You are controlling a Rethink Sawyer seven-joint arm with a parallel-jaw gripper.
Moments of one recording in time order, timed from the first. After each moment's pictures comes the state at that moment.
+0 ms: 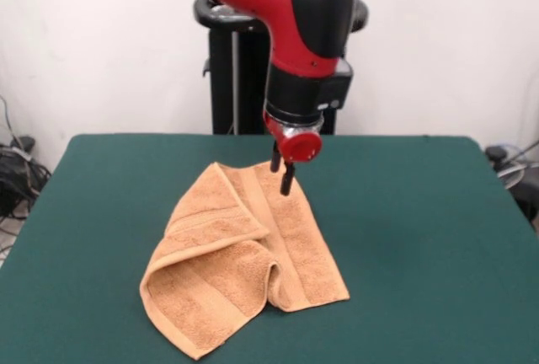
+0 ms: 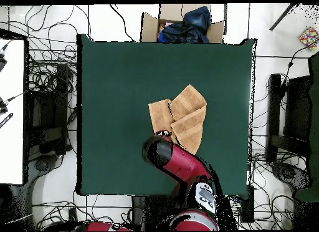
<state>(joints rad) -0.11 -0.54 -0.22 1.98 0.33 0.17 2.46</state>
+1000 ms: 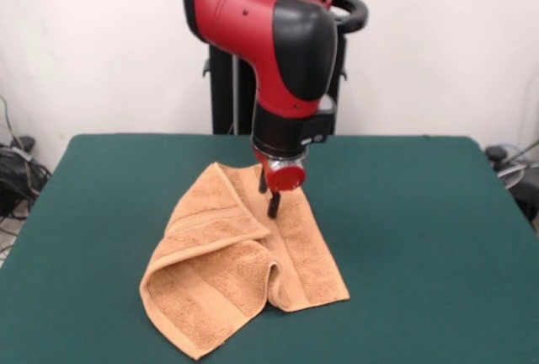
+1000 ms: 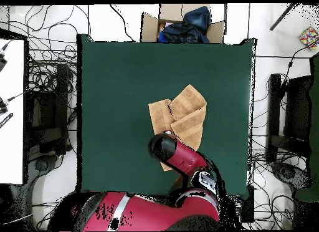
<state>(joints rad) -0.13 -0.40 -0.22 1.90 0.33 0.17 2.46</state>
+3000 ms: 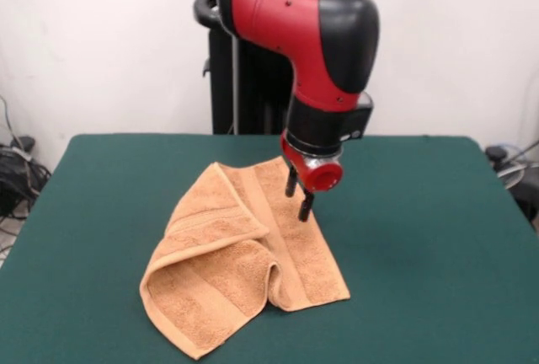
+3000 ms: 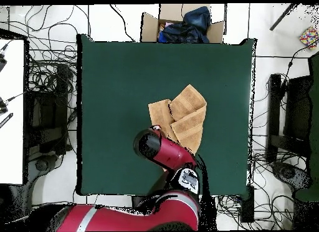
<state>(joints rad) -0.04 -0.44 -0.23 1.89 0.36 0.17 2.46</state>
